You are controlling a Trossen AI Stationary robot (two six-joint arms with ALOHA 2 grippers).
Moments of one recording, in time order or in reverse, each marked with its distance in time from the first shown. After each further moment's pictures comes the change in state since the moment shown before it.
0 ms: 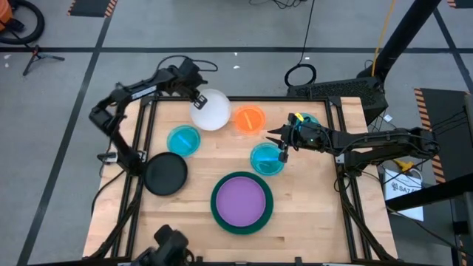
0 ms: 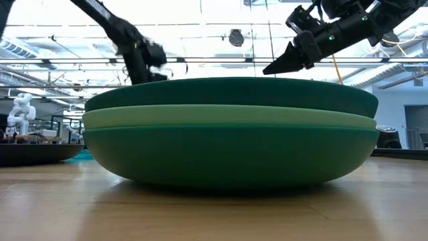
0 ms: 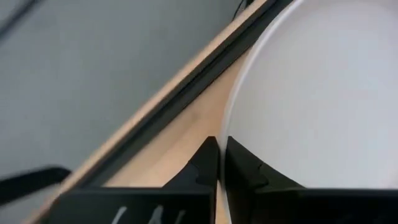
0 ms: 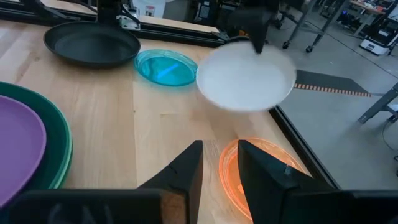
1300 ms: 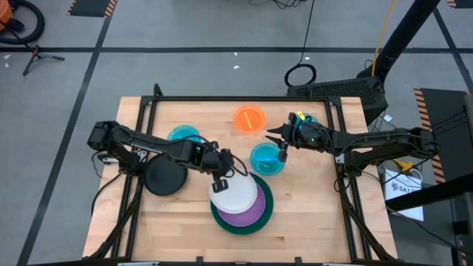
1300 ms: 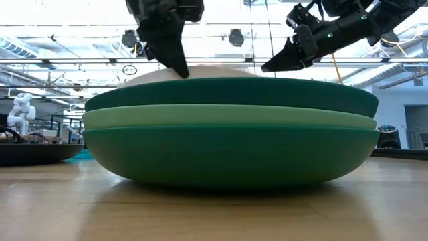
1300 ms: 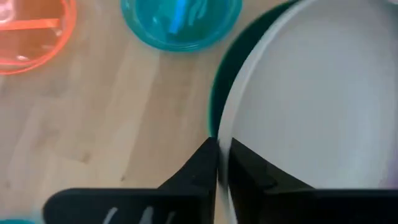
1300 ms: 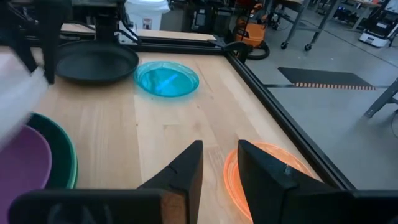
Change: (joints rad) left arm -1.032 -0.056 0.002 -0.005 -0.172 -0.468; right arm 0.000 0.000 0.000 0.030 0.001 0.070
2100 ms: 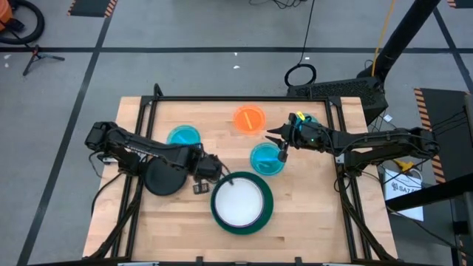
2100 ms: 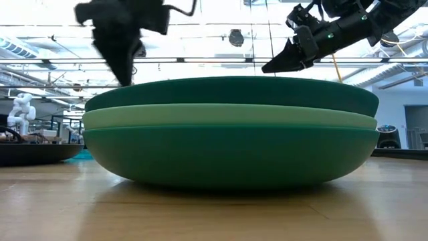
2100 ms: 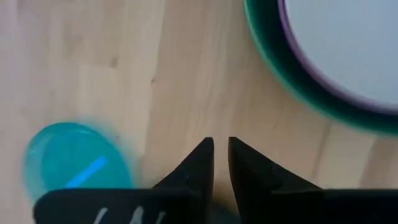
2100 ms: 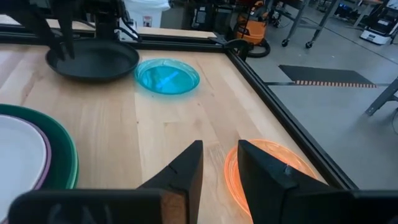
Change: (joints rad) left arm -0.058 -0.016 -0.005 -0.383 -0.036 -0.004; right arm 0.000 0.000 0.000 -0.009 0.001 0.004
